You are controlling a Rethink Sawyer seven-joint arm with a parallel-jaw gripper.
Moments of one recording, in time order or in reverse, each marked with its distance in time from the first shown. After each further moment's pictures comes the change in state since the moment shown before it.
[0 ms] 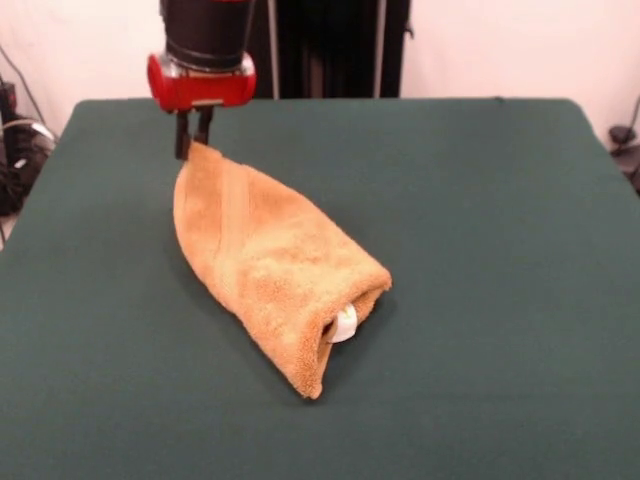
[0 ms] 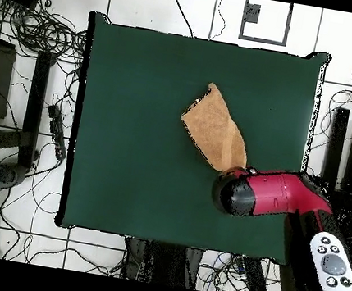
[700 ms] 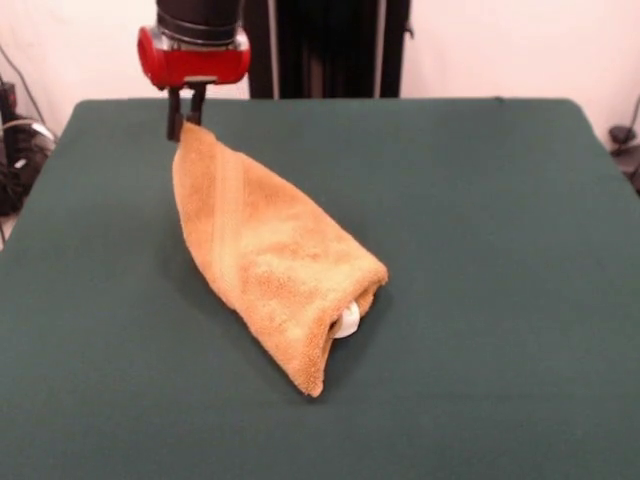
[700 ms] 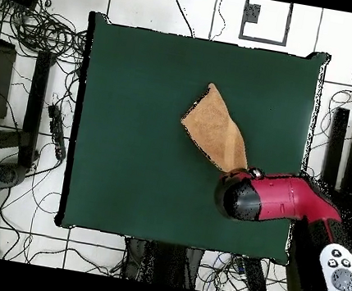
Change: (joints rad) arm -0.059 -0.059 0.059 0.044 0.002 0.025 -0.034
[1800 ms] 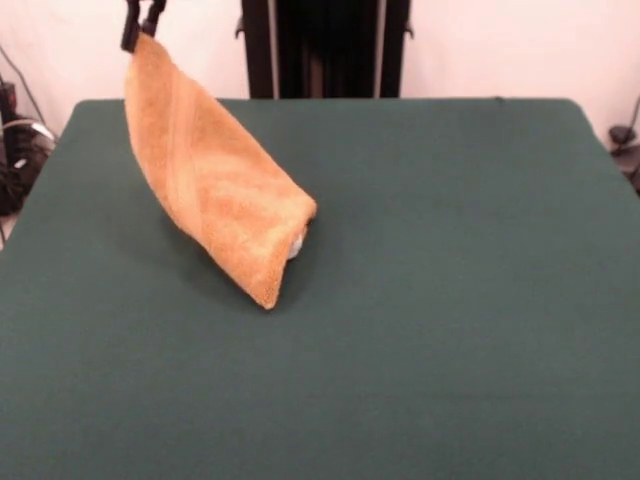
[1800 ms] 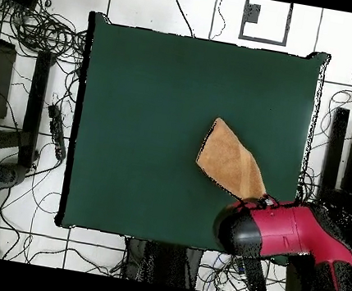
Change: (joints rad) arm -0.022 -0.233 0.014 0.154 -0.112 0.127 -0.141
